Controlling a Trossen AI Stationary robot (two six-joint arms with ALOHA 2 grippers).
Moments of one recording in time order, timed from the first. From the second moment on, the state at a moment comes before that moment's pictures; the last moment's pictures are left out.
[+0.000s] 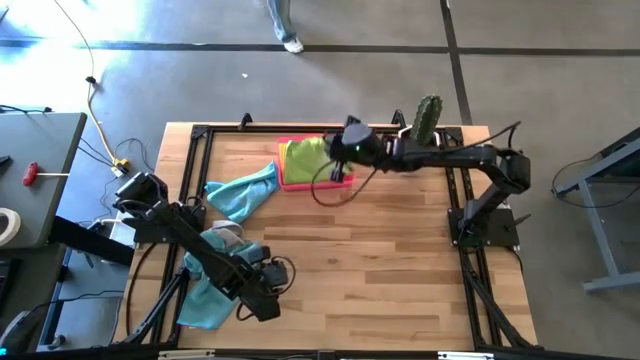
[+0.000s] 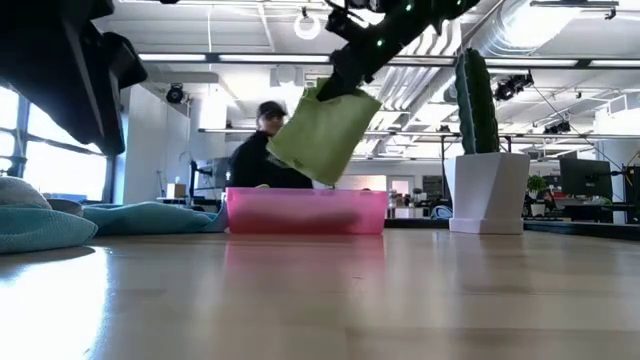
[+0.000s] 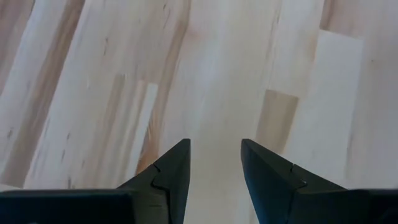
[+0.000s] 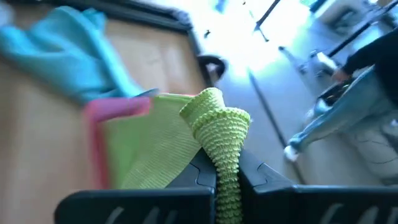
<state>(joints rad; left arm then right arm) -0.56 1.71 1.12 -0.64 -0.36 -0.86 -0.26 1.65 1.29 -0.13 0.28 -0.38</state>
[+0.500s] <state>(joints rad) -0.49 1.66 1.12 -0.71 -0.35 -0.80 -0.49 1.82 1.30 0.21 0.20 -0.63</state>
